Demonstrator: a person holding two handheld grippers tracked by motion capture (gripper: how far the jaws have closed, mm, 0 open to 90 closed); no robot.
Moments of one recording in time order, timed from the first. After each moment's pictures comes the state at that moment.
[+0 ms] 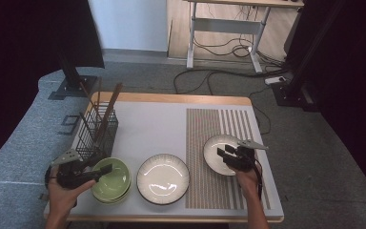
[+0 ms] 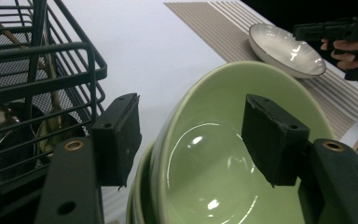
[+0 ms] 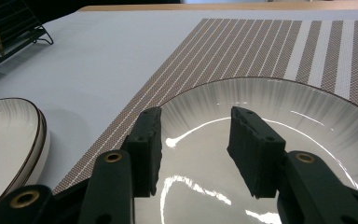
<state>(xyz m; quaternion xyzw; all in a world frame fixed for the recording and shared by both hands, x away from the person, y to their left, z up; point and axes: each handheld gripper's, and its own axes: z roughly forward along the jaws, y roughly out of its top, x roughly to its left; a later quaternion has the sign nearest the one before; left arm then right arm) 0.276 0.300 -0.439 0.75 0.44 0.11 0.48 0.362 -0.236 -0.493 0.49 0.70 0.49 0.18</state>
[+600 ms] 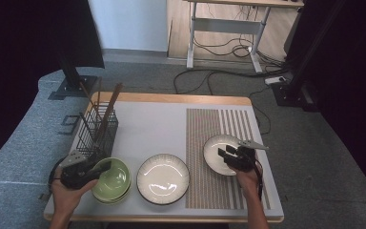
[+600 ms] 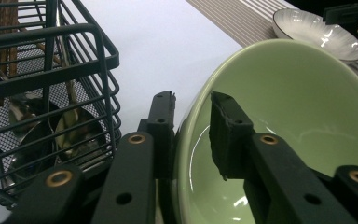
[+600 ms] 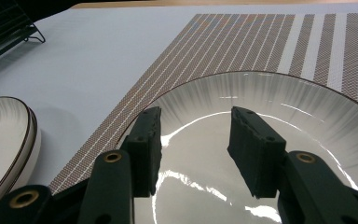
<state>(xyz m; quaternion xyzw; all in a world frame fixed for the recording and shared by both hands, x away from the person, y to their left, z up) 0.277 0.294 -0.449 0.76 0.44 0.15 0.46 0.363 -0.238 -0.495 0.50 0.70 0.48 0.18</state>
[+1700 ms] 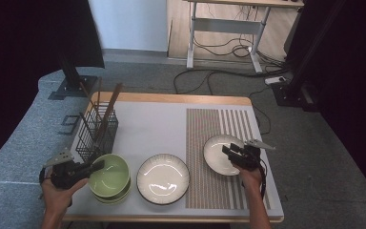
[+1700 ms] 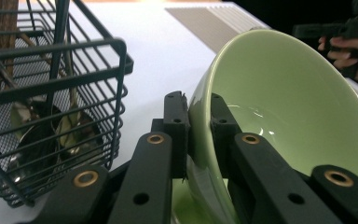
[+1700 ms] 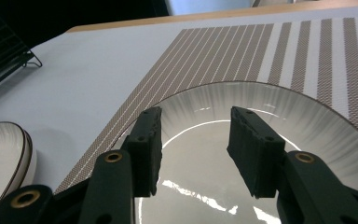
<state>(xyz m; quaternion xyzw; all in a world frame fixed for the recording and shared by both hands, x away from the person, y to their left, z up) 0.274 0.318 -0.440 0.74 0.43 0.11 0.51 0.364 -0.253 -0.494 0.52 0.67 0.50 0.17</state>
